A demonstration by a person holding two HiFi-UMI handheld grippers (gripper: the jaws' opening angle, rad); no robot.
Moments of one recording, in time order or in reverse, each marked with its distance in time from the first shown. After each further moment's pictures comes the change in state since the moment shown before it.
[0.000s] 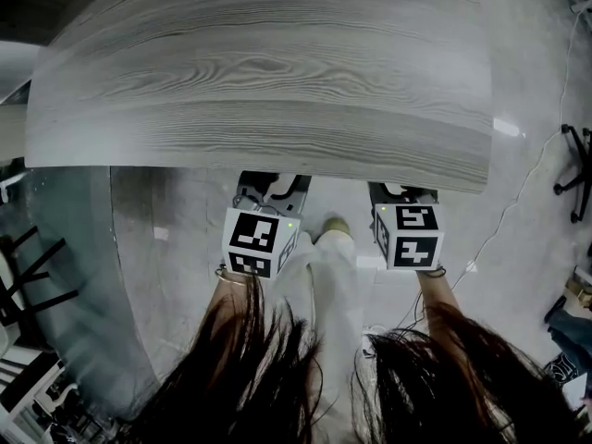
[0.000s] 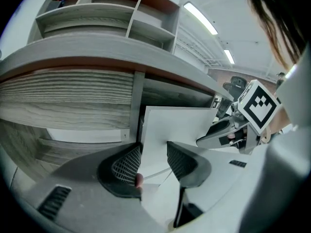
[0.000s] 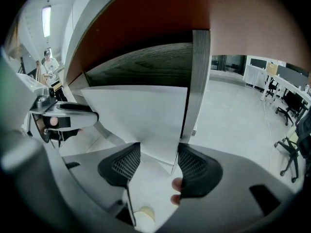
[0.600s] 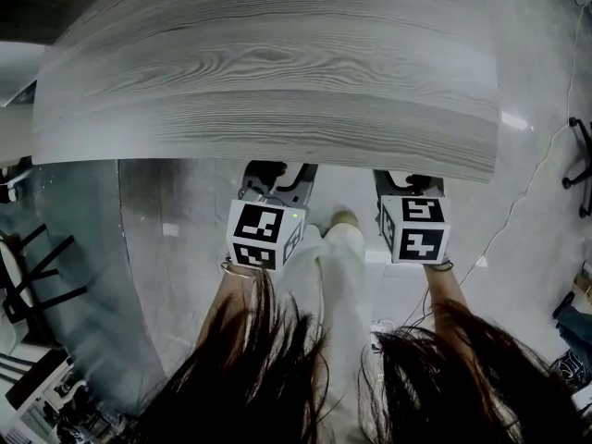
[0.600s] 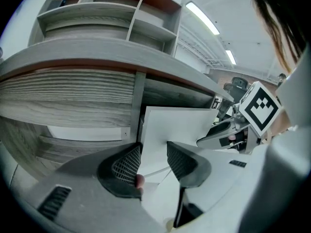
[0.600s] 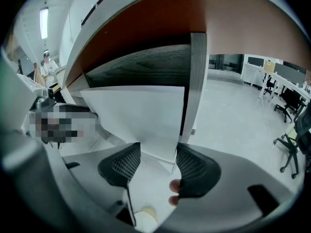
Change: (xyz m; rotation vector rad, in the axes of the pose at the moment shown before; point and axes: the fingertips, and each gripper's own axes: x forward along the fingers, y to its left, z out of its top) left arm -0.001 0.001 0.000 -0.020 0.011 0.003; right arm -0.002 0.003 -0.001 0.029 0.002 -0.007
